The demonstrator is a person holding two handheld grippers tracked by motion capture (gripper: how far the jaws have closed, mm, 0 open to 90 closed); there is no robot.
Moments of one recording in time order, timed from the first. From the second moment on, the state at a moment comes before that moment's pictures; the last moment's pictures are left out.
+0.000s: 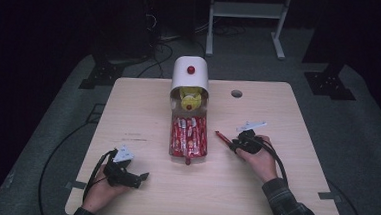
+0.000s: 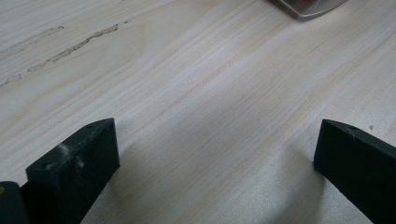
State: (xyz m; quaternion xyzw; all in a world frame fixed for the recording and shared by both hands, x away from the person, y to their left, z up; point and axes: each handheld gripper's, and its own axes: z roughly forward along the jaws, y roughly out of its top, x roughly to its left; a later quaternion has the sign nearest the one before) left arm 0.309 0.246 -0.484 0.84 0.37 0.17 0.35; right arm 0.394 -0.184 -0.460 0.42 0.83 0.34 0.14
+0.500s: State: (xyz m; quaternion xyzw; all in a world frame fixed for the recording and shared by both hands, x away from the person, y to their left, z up) left arm 0.309 0.246 -0.484 0.84 0.37 0.17 0.35; right arm 0.376 -0.204 -0.442 0.42 0.81 0.38 0.15
